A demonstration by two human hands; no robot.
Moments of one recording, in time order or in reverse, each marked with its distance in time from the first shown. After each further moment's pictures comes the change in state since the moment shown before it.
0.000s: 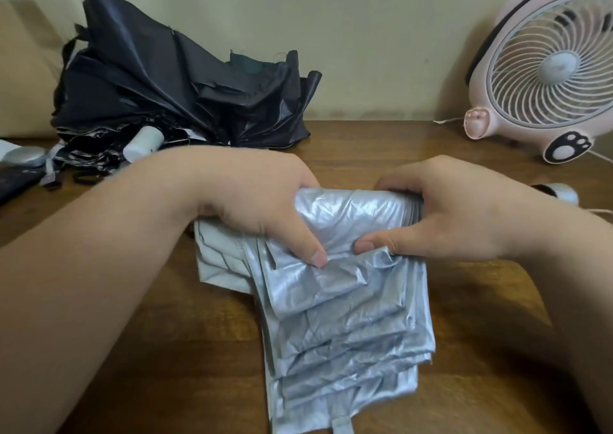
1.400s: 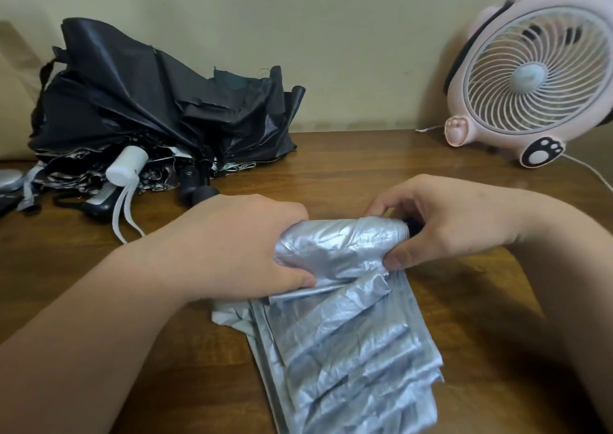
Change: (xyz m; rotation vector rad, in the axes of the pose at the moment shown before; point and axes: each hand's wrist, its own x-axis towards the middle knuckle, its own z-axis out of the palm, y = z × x) left_hand -0.010 -0.008 0.042 0.324 0.363 -0.010; right_hand 0.011 0.038 -0.004 0.350 -0.280 0.002
